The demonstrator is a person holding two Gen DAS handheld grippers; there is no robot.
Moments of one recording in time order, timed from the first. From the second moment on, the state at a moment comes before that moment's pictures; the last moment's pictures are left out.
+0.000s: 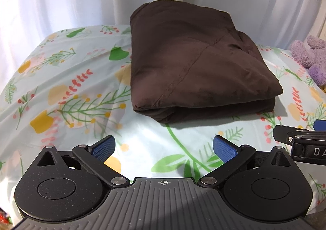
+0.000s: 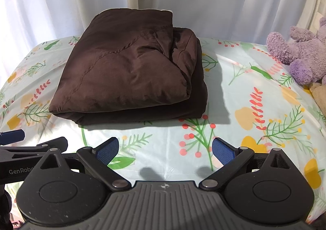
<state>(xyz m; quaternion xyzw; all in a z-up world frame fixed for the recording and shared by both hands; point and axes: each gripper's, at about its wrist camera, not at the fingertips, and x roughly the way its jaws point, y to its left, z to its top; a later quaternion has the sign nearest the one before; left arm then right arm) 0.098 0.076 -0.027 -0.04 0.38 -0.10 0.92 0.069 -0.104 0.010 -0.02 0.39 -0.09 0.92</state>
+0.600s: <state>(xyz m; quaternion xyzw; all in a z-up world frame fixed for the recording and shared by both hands) 0.106 0.071 -0.025 -0.03 0.38 -0.12 0.92 0.072 -0.108 0.009 -0.02 0.39 -0.09 0.92</state>
